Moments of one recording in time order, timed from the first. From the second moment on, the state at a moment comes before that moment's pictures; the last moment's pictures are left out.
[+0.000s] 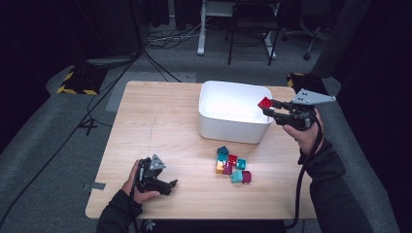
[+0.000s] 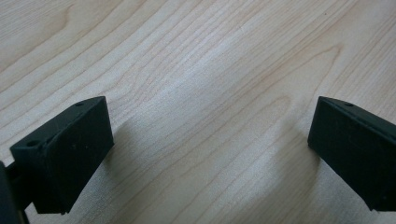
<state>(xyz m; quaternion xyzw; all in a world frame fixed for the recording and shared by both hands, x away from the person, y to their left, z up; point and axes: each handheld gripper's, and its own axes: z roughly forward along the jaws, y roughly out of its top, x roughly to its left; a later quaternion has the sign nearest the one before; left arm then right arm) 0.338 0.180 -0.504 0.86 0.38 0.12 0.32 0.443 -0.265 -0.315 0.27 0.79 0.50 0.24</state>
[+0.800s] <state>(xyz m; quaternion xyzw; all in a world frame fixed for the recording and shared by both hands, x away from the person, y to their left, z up) 0.338 0.180 -0.504 0.86 0.38 0.13 0.32 0.489 -0.241 -0.329 0.30 0.79 0.48 0.23</state>
